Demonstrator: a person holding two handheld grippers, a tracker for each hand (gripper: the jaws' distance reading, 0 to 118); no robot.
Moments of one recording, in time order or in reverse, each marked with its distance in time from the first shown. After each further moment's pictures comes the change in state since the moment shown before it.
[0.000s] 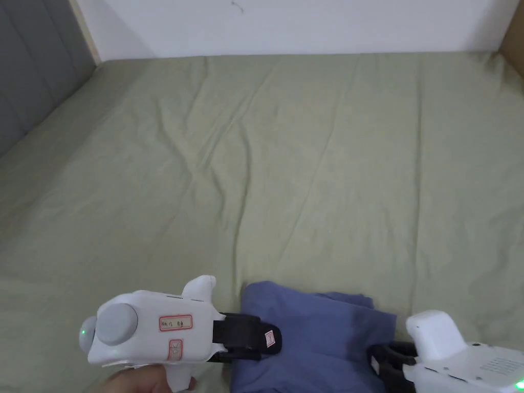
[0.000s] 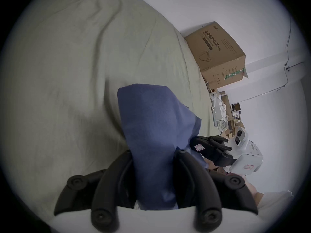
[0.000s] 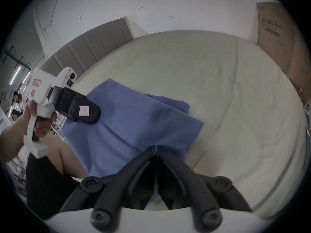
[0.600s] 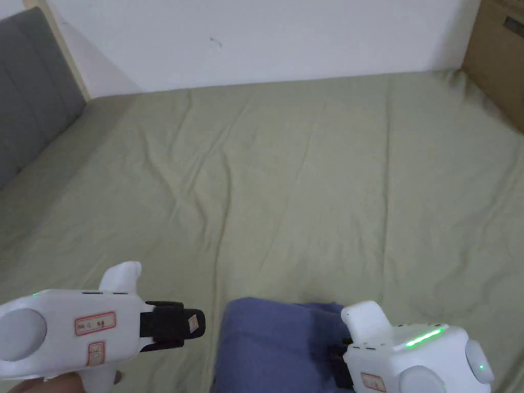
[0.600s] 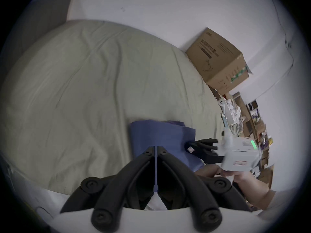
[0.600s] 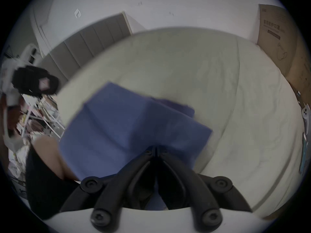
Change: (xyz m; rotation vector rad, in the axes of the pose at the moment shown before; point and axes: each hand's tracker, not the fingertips) left arm 0.051 -0.010 0.084 0.169 0.213 -0.100; right arm -0.005 0.015 -0.041 -0.121 -0.048 0.006
